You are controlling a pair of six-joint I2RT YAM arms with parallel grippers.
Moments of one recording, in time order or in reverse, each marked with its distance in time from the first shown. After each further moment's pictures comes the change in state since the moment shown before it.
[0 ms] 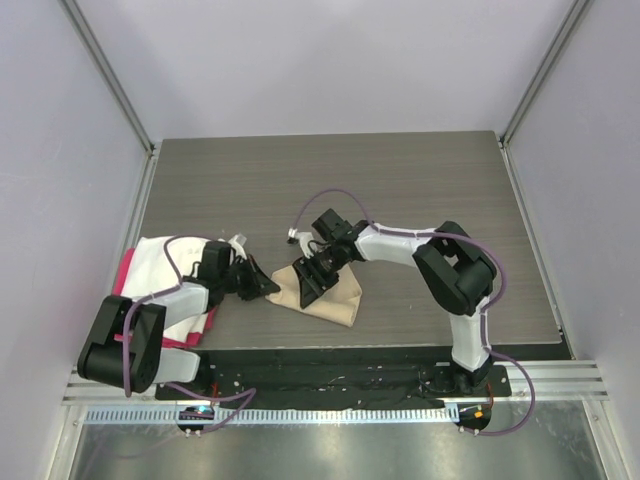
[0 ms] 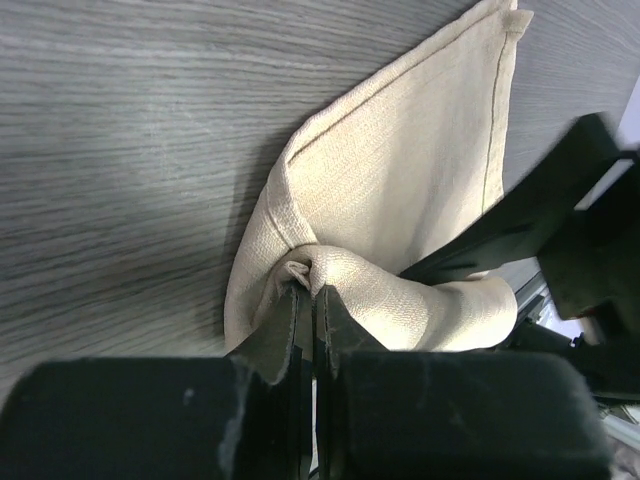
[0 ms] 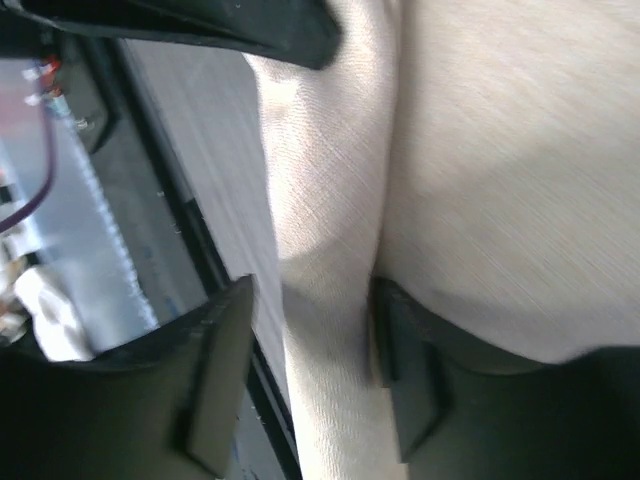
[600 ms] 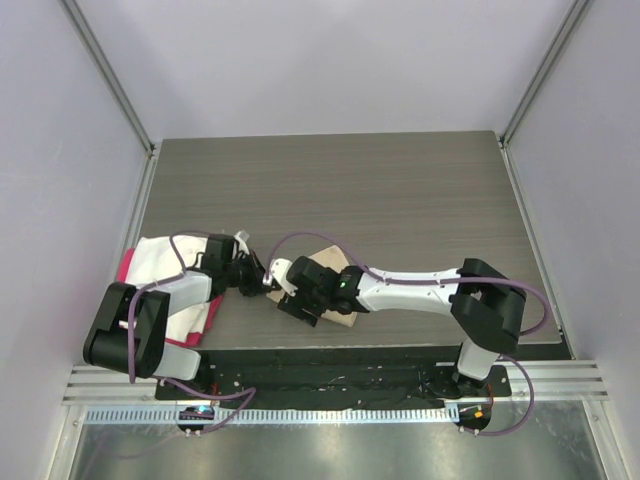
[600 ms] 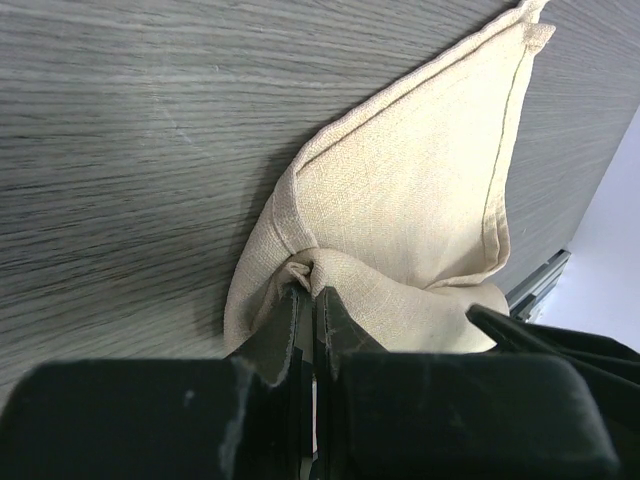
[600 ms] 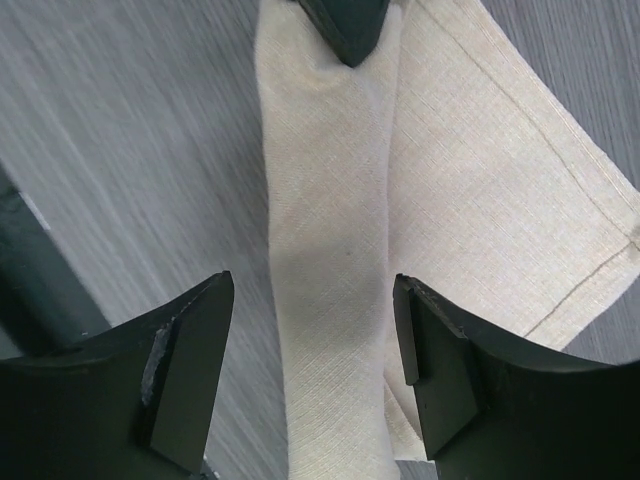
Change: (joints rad) left arm 0.000 0.090 0.099 -0.096 0.011 -0.004; right arm 0.361 -0.309 -0.163 0.095 0.859 -0.175
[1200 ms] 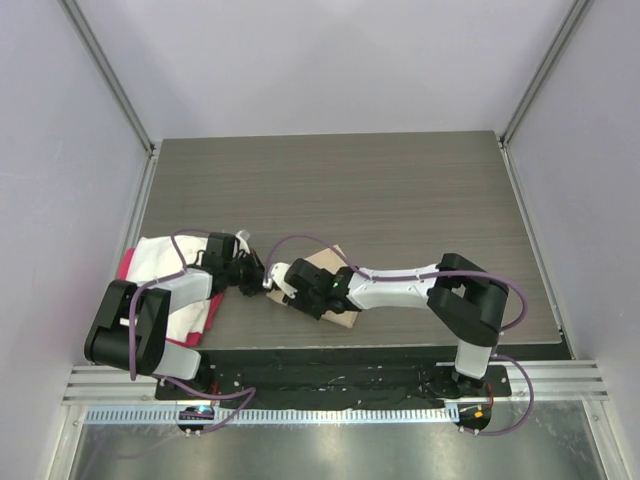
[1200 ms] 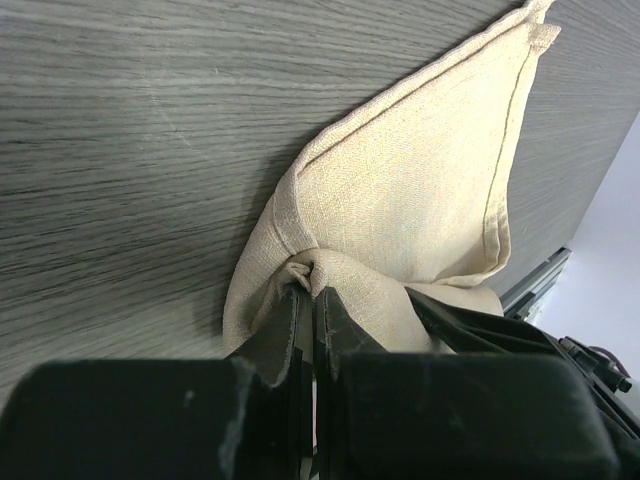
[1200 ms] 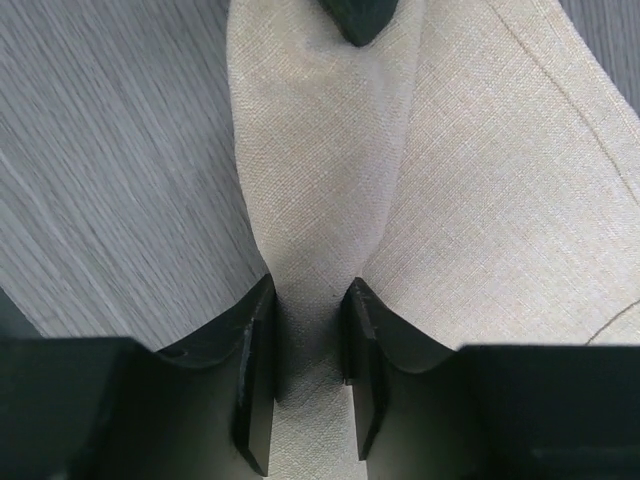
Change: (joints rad) left arm 0.000 0.017 0.026 -0.033 0.006 0.005; right arm -0.003 0.114 -0.008 0.043 0.037 -0.035
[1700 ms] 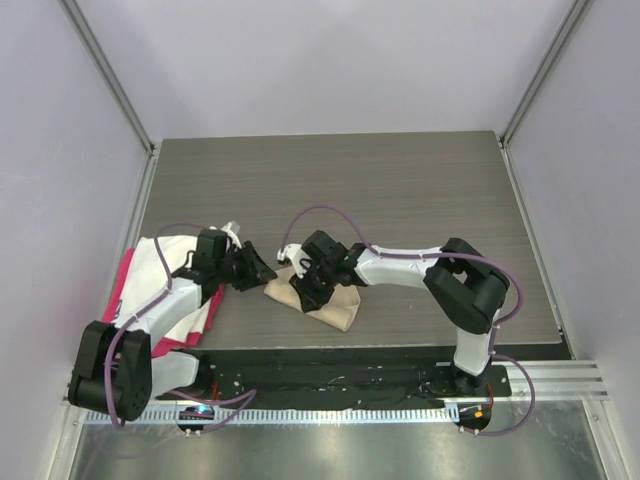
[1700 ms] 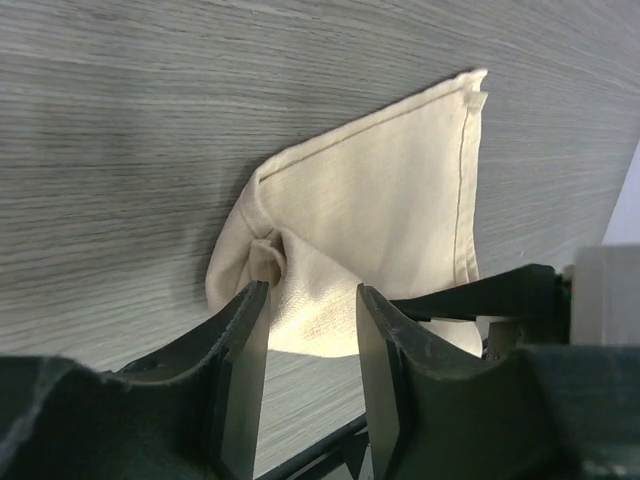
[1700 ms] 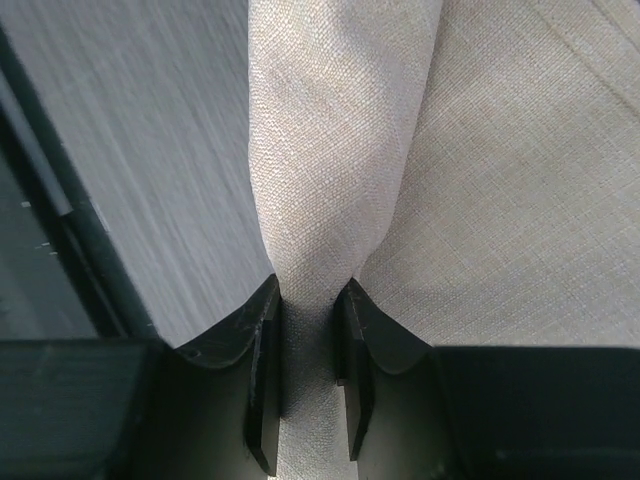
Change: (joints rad) left arm -0.001 -0.227 0.012 -0.130 -0.117 0.026; right arm -0.183 0.034 0.021 0.004 -0.465 0.098
